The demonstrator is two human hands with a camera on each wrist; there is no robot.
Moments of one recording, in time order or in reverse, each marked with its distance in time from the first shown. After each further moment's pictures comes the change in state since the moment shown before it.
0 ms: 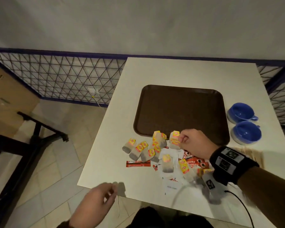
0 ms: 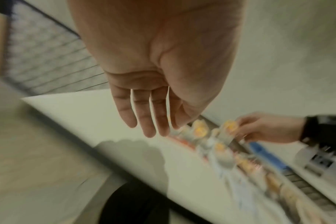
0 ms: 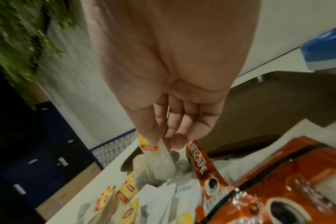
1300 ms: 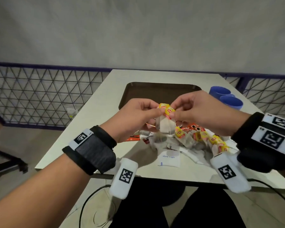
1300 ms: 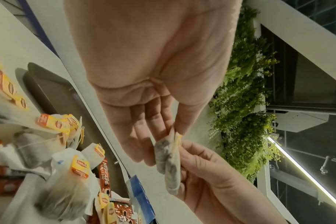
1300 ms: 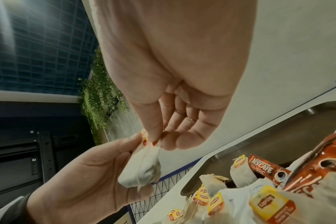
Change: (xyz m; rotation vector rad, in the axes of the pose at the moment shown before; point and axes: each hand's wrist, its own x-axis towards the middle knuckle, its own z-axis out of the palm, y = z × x) left_hand 0.074 0.110 0.049 -0.784 -0.073 0.624; right_hand -0.123 -0.027 0.059 0.277 0.263 -0.257
